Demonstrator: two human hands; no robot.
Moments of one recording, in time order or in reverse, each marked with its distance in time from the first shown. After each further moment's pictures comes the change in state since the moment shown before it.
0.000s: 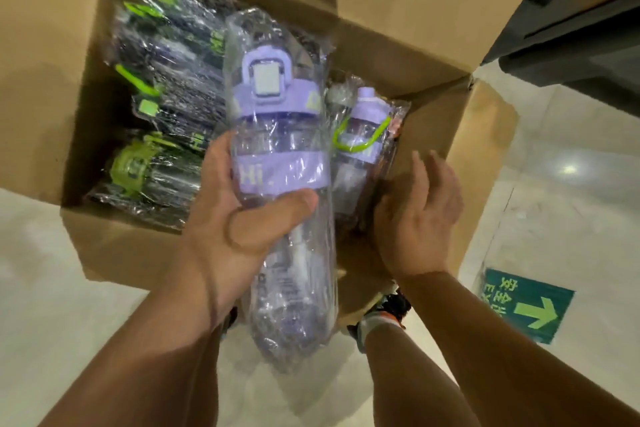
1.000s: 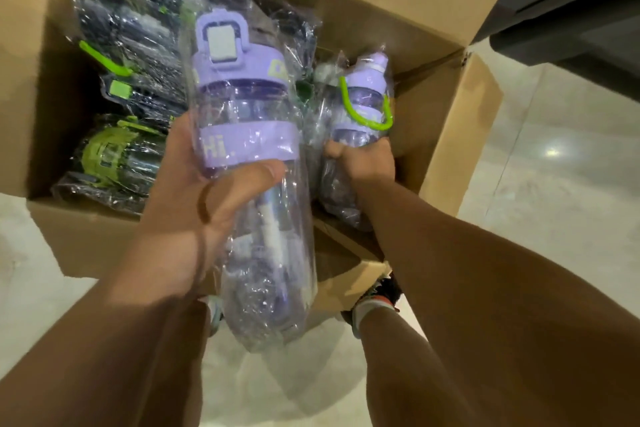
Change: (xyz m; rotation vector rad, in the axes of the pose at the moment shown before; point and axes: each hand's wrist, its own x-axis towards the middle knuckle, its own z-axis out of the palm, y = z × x) left_hand 0.007 -0.003 -0.010 0.058 0.021 0.053; right_hand 0.069 -0.023 0.068 0.703 -0.394 0.858
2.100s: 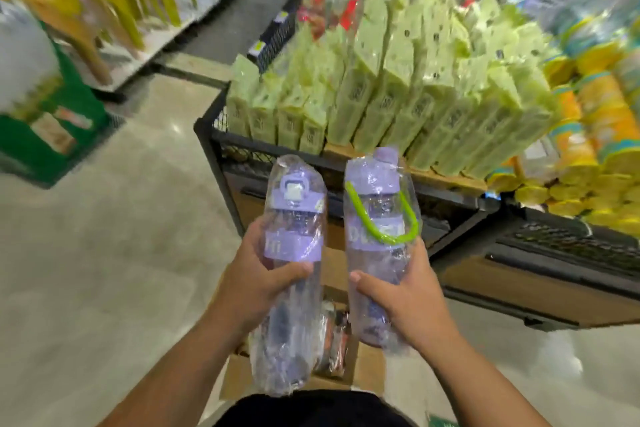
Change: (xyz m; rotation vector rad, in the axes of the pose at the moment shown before) left_hand -0.391 0.522 -0.007 0.085 -0.115 0.451; right_hand -0.652 -0.312 -0.382 0.245 -0.151 -0.908
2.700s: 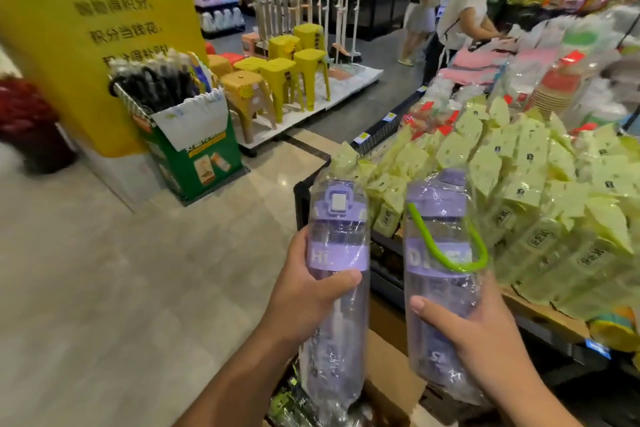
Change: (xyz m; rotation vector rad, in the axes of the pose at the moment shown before) left_hand -0.012 0.075 0.043 -0.111 0.348 0.182; right_hand 0.054 -0.079 -0.050 0.024 -0.229 -0.255
